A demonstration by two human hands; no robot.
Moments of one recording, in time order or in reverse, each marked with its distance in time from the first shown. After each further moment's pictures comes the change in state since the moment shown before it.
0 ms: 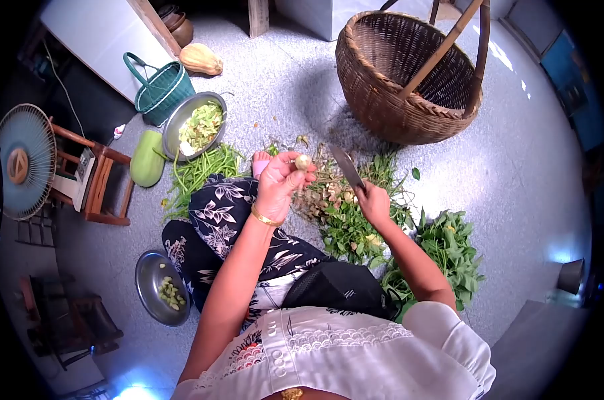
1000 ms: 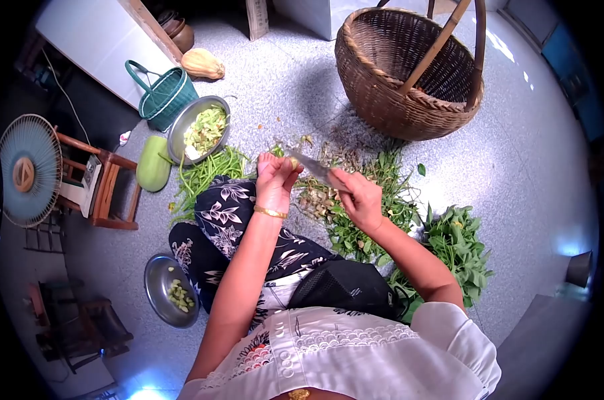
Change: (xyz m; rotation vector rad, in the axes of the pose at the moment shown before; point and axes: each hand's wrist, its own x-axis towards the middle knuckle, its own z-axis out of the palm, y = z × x) left_hand 0.002 -0.011 -0.019 -0.193 0.451 -0.082; right_hand -0.015 -0.075 -0.028 0.253 0.305 -0.585
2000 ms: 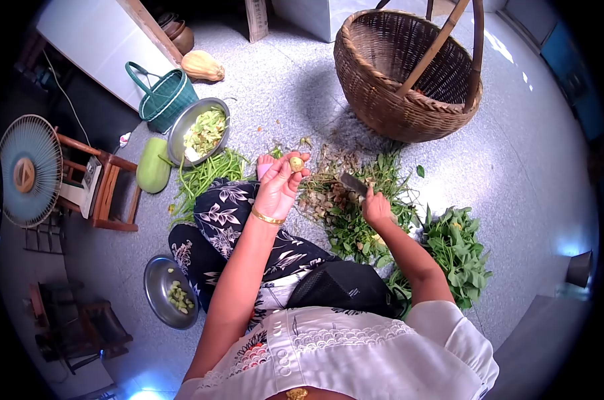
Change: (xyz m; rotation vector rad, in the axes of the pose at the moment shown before) left_hand -0.006 0.010 0.009 -0.066 -0.383 -0.100; right_hand -0.099 0.142 0.040 -0.614 -0.569 0.587
